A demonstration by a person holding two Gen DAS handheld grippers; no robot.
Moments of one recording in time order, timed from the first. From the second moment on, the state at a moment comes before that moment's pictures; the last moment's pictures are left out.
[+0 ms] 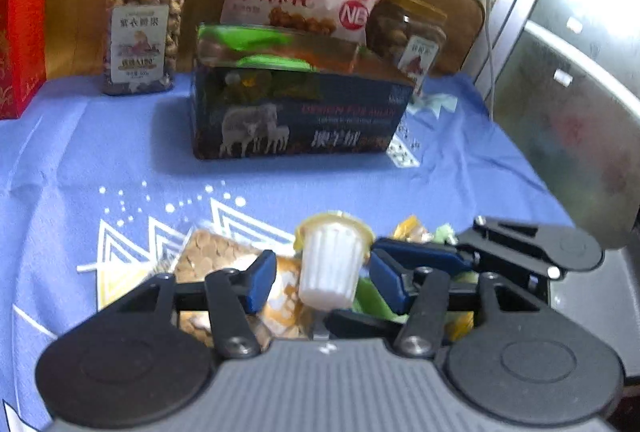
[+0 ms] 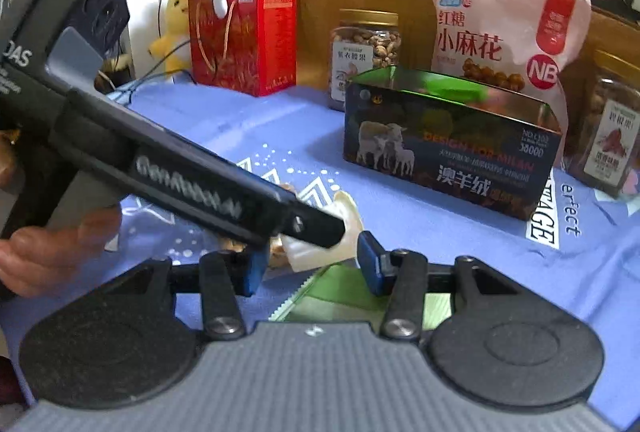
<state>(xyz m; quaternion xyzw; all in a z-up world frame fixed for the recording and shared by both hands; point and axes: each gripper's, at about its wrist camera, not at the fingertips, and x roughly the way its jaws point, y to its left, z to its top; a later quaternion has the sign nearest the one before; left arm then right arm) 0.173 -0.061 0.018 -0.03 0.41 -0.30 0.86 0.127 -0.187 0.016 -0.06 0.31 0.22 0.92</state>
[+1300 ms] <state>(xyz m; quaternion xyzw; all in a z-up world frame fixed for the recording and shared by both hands) 0.282 -0.157 0.078 -0.04 0.34 -0.31 0.89 0.212 -0.258 0.058 -0.05 0.19 0.12 0.97</state>
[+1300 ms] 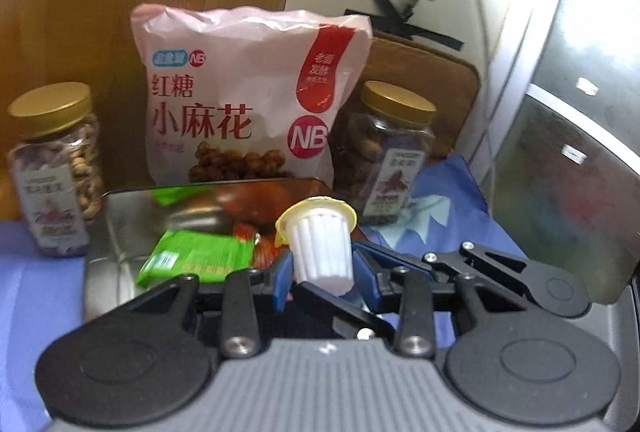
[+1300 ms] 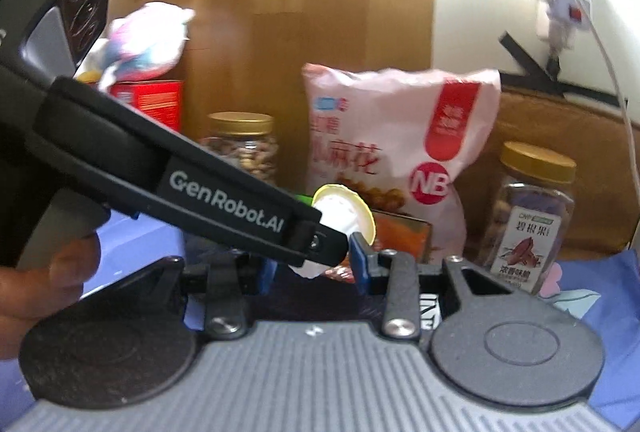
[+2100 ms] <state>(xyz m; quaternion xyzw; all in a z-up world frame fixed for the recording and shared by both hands) 0.168 -0.141 0.071 0.03 0.32 -0.27 0.91 0.123 -0.252 0.047 0.05 0.20 0.14 0.97</state>
